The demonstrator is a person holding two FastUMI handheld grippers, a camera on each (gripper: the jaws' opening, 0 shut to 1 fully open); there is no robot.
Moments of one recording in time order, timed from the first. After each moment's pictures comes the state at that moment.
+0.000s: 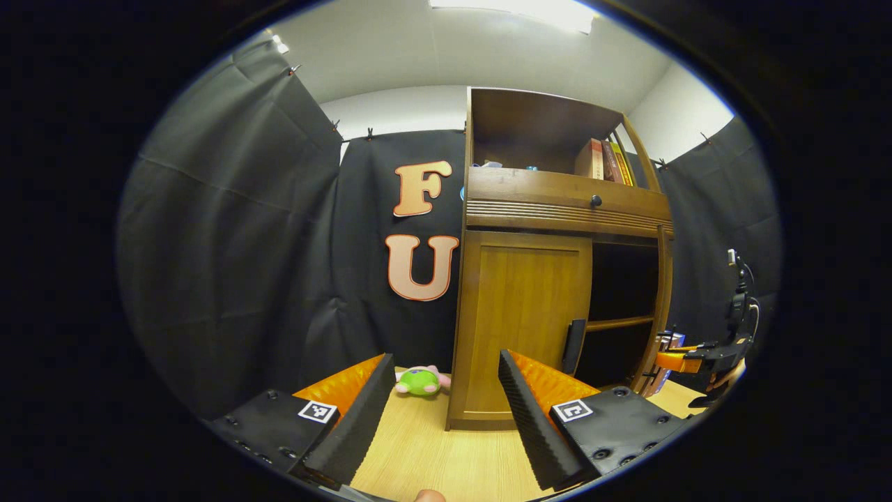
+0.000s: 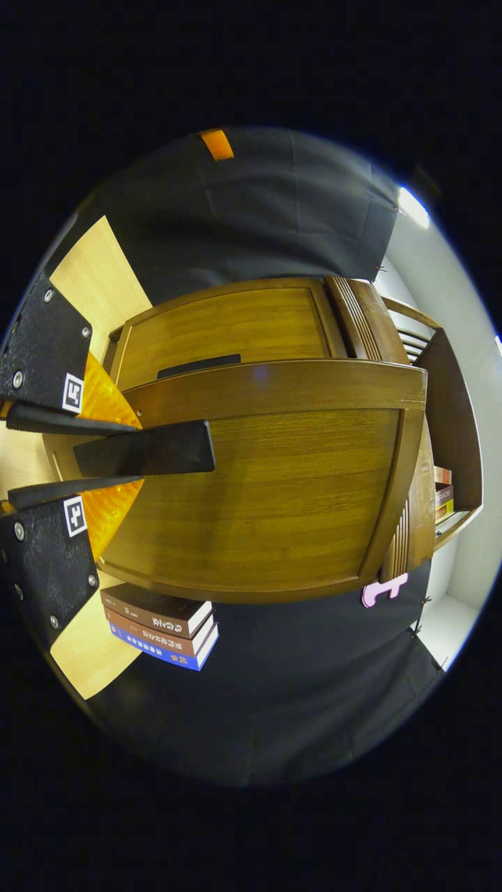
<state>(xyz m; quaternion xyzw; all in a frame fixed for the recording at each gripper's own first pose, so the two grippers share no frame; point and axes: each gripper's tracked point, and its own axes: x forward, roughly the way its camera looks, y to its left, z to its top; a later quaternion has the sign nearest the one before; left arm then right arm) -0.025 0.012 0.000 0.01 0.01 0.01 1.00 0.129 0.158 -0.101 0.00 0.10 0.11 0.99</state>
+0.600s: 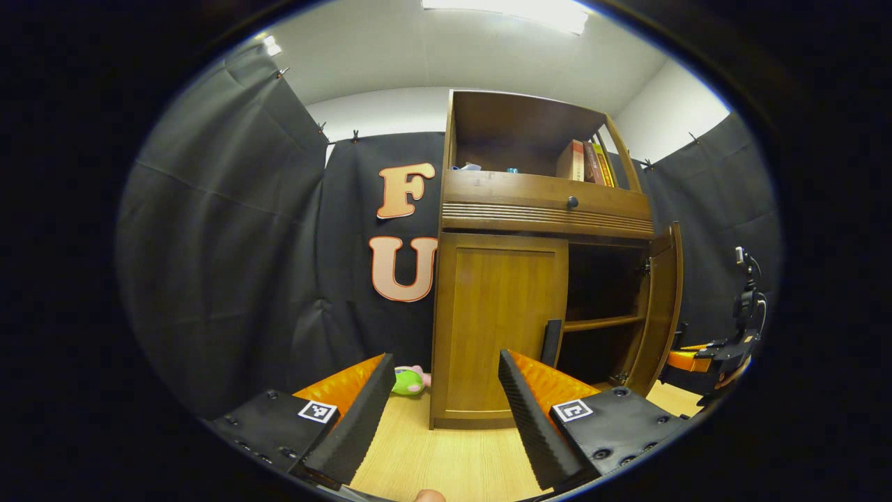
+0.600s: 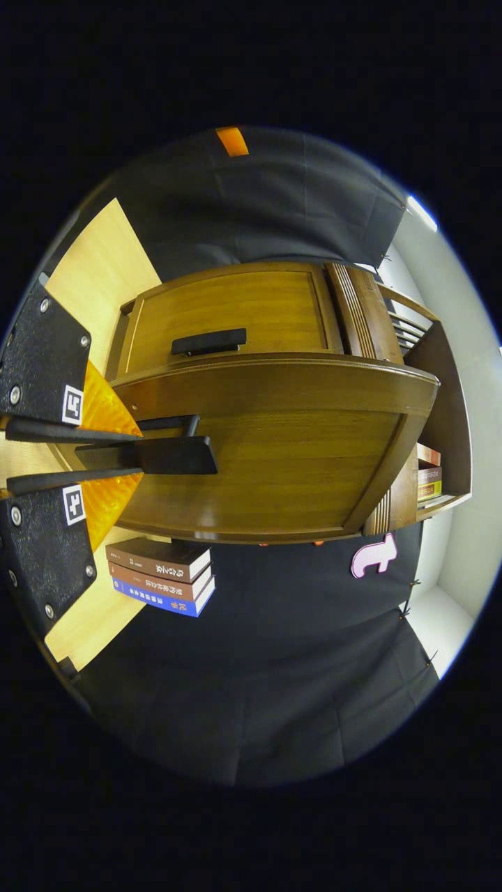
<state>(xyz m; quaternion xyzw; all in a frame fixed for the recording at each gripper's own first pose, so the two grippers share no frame) -0.034 -0.022 0.002 0.02 0.00 -0.02 1.00 0.104 0.115 -0.093 -0.02 0.09 0.05 0.99</state>
